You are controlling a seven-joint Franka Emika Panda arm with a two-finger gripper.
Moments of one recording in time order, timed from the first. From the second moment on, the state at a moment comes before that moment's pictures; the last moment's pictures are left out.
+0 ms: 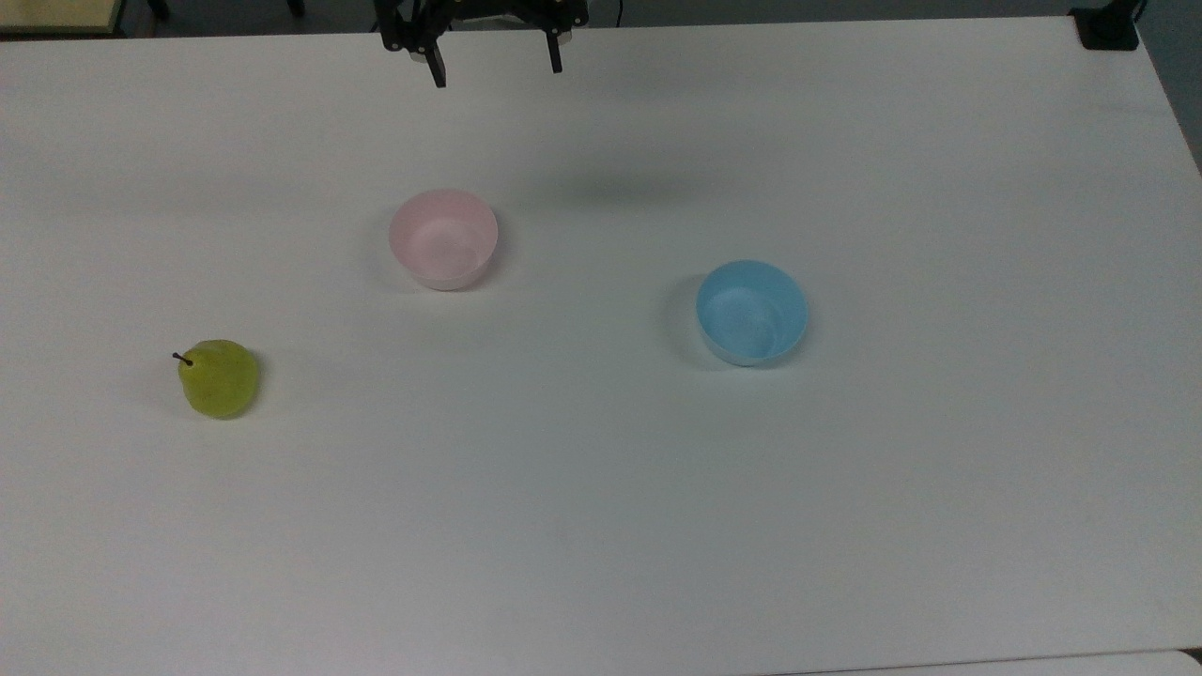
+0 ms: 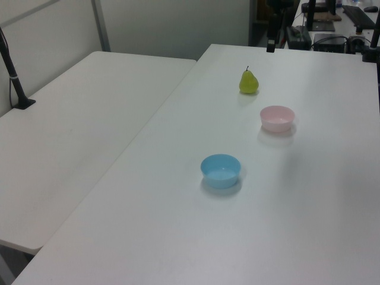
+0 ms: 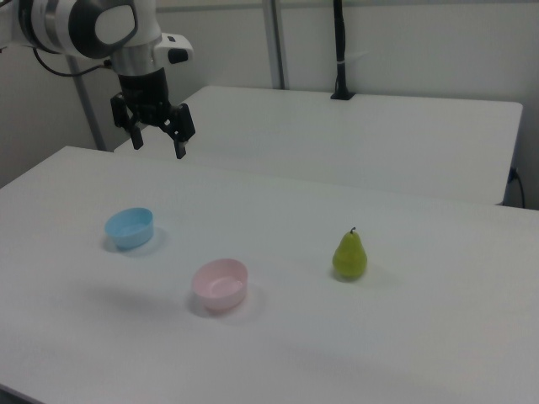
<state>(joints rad) -0.02 0.04 0.03 -1.59 0.10 1.69 -0.11</state>
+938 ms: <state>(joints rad) -0.18 0.22 0.02 -1.43 -0.02 1.69 -0.34</state>
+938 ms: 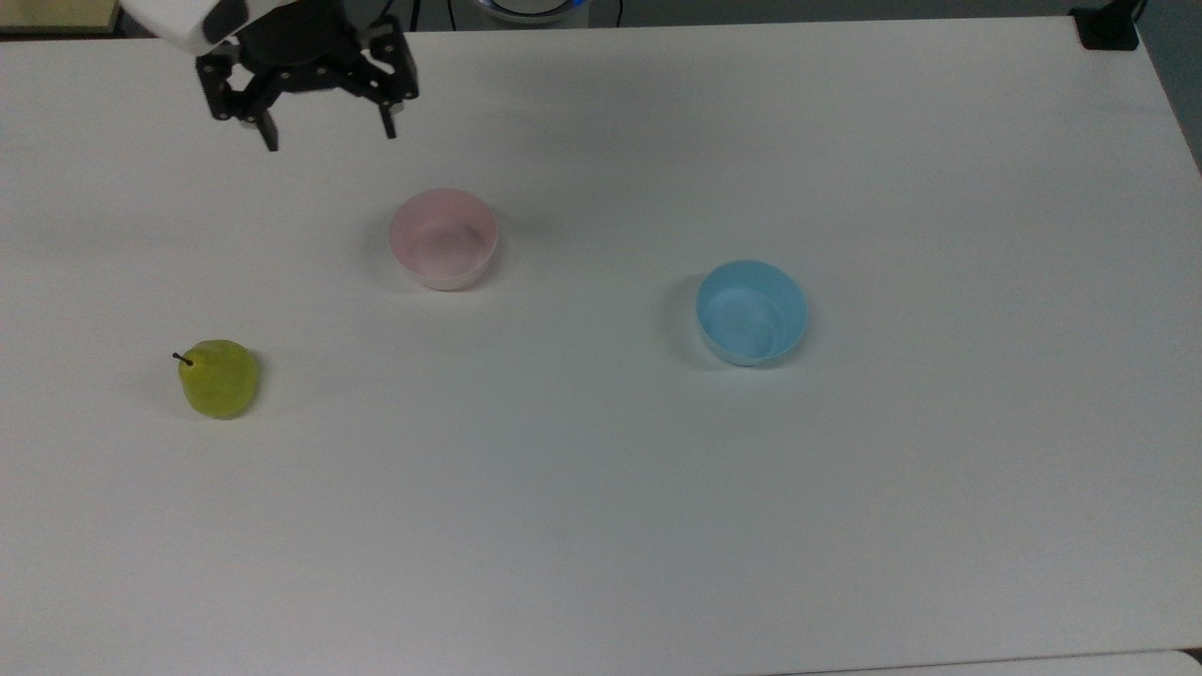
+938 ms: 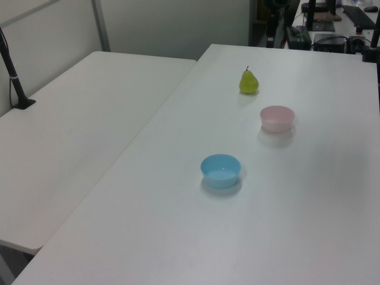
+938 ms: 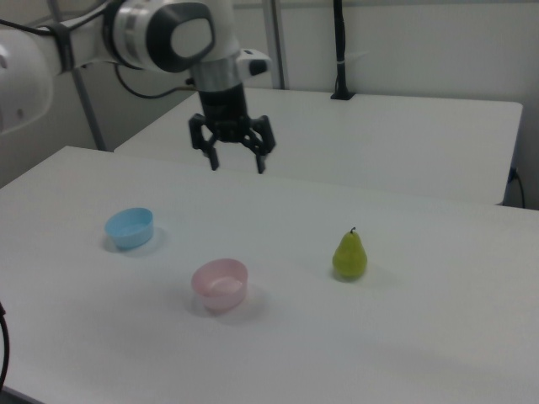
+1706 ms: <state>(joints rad) -0.31 0.51 0.02 -1.33 -0.03 1.97 -0.39</state>
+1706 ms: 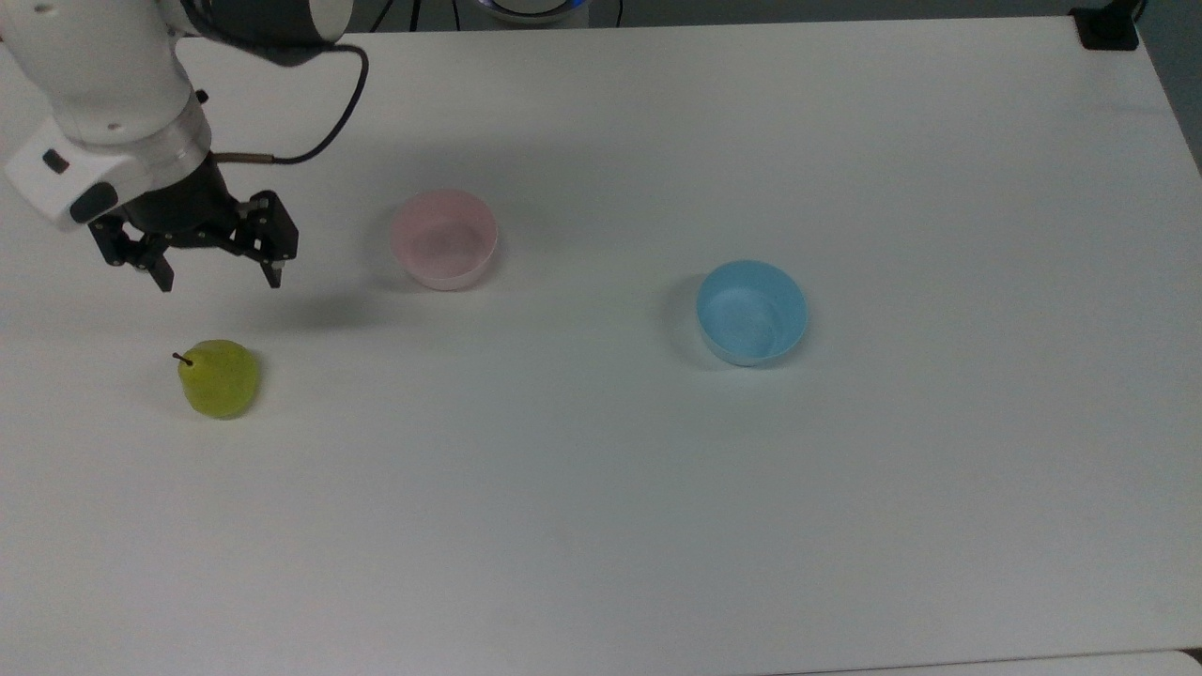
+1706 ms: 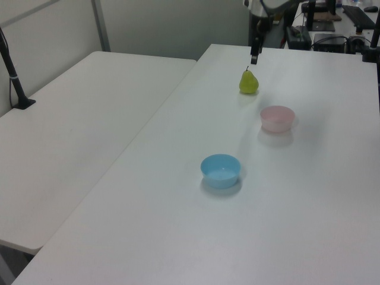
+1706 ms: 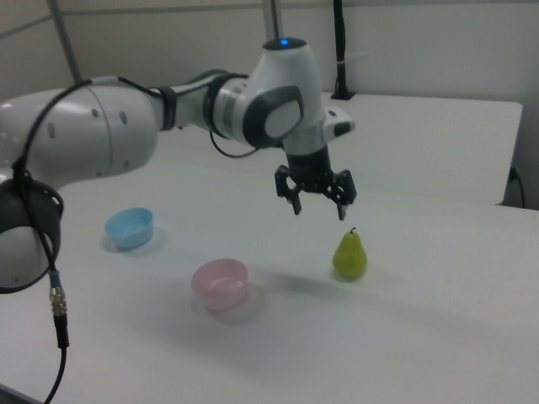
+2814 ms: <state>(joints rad) -0.33 0.69 -0.01 -1.33 -0.03 2.24 -0.39</state>
